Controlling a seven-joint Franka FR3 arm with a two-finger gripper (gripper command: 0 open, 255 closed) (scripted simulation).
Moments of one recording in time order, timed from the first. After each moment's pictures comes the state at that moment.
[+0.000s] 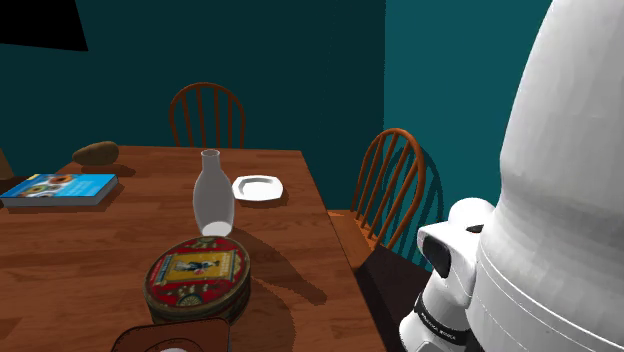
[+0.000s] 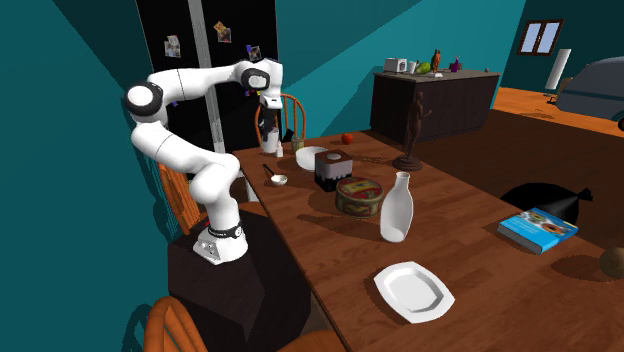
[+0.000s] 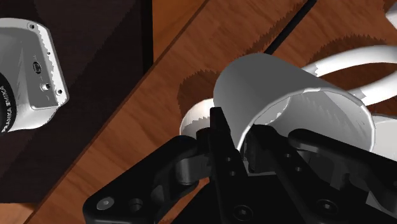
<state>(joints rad) 0.31 -1.01 0.83 -2.34 0.81 1.39 0.83</state>
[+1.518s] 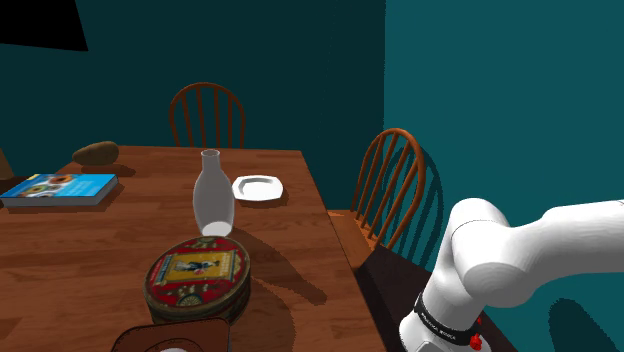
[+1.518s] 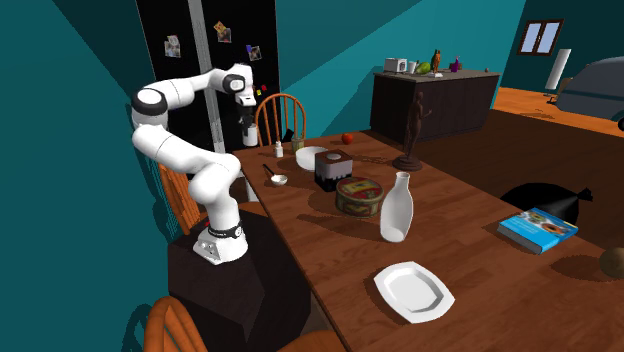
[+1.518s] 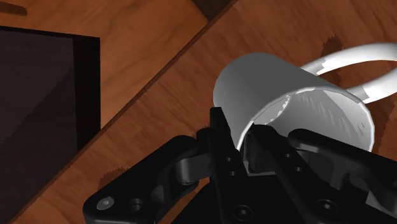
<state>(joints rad) 0.27 -1.04 1.21 -2.01 1.03 1.50 1.14</state>
